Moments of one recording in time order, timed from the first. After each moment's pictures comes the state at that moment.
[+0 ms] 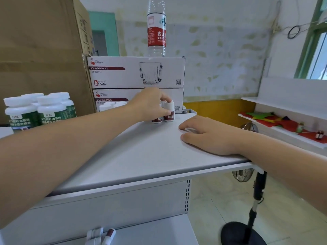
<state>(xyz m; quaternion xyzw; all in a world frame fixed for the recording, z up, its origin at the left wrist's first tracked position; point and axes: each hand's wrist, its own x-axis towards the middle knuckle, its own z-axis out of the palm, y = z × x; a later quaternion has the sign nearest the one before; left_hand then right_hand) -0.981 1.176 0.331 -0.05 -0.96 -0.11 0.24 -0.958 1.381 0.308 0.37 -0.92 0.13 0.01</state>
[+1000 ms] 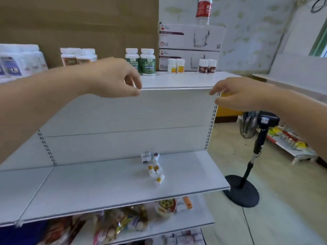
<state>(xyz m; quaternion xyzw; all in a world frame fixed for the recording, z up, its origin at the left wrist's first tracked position) -0.607 1.052 0.326 -0.02 -0.99 -0.04 0.12 -0.737 1.345 0.300 0.34 -0.94 0.06 0.09</state>
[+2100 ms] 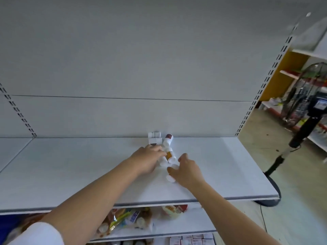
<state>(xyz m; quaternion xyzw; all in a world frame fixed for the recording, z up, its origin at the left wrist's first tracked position) -0.781 0.995 -0.129 -0.02 -1.00 -0.02 -0.06 -0.814 1.166 -0.130 0.15 -0.94 0.24 -0.17</state>
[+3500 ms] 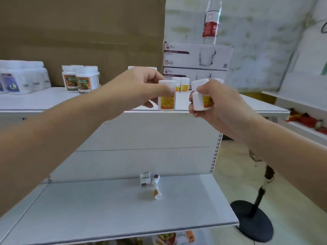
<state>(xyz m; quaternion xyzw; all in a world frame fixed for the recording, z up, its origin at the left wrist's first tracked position) -0.639 1.101 0.325 -0.02 -0.87 -0.45 0.20 -0.719 1.281 0.302 0.31 -0.64 0.70 -0.09</state>
